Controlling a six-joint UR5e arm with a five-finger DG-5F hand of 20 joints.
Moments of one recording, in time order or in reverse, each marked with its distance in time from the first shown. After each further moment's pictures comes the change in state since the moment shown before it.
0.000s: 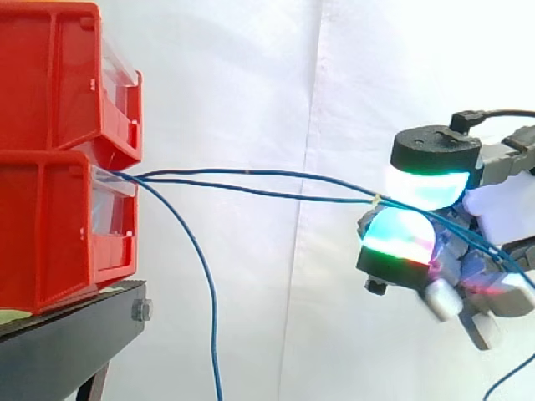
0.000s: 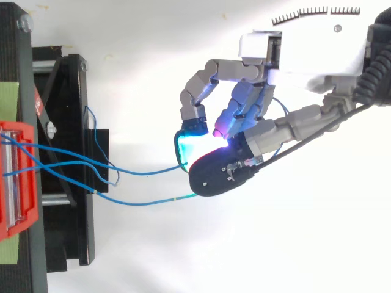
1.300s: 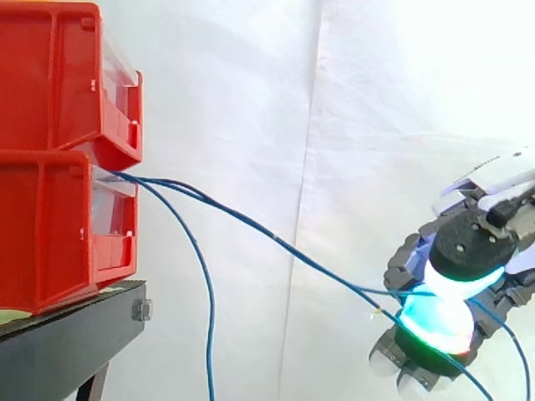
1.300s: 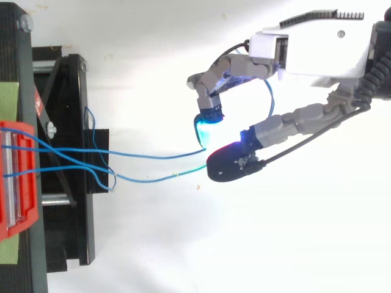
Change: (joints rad) arm -0.002 -0.001 -0.013 -0.073 0.041 -0.270
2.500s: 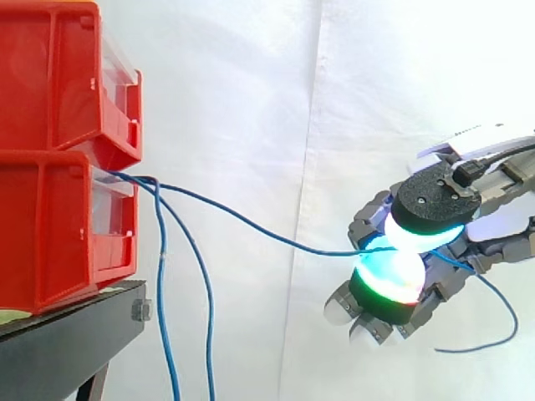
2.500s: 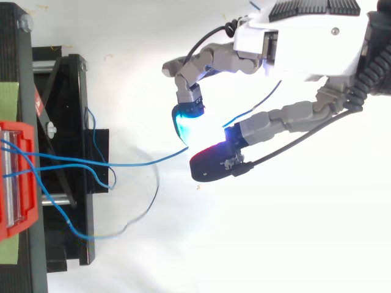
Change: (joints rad) arm -0.002 0.001 0.000 0.138 0.000 -0.065
